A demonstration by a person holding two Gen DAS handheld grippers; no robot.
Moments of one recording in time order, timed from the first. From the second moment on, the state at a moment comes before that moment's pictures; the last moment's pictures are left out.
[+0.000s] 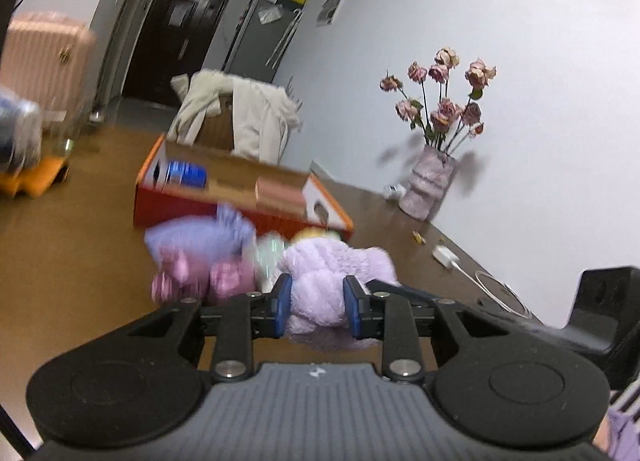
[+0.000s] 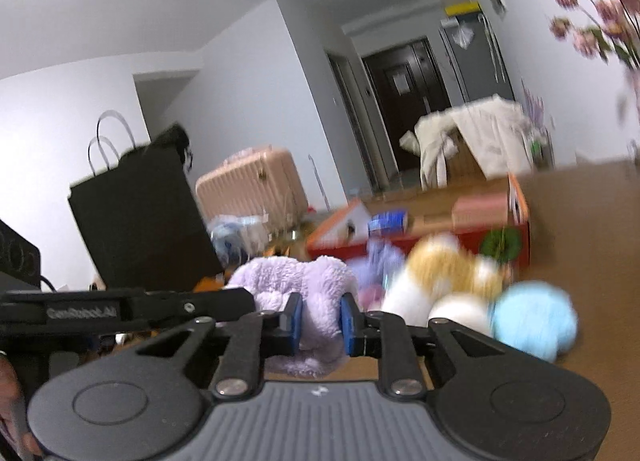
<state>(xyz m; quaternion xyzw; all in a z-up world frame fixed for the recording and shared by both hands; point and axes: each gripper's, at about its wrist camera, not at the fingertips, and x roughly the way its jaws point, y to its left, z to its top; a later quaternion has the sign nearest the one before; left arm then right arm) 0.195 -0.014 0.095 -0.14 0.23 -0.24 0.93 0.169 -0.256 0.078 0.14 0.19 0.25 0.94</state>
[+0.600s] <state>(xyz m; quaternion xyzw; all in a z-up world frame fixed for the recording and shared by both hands) 0.556 -0.048 0.124 -0.11 0.33 -0.20 0.92 0.544 -0.271 0.117 0.17 0.32 0.22 0.91</state>
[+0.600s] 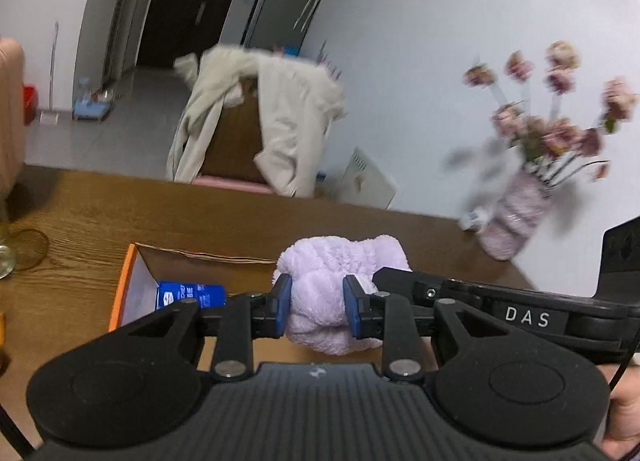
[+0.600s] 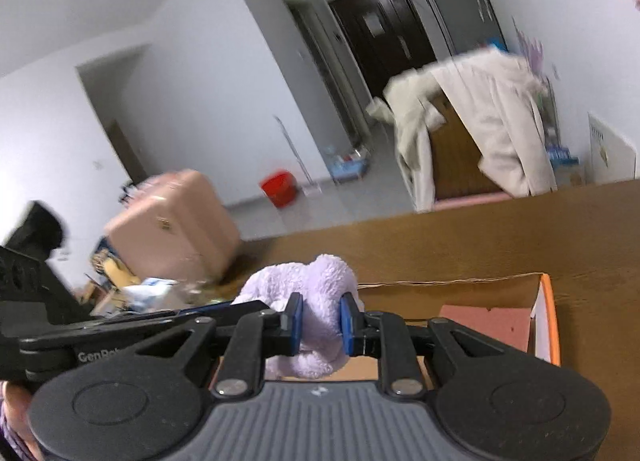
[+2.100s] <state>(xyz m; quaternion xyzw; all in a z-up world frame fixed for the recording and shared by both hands) 0.360 0.015 0.214 0.00 0.24 -0.16 0.96 0.359 -0.332 0.218 0.08 0.26 0.15 0.95</state>
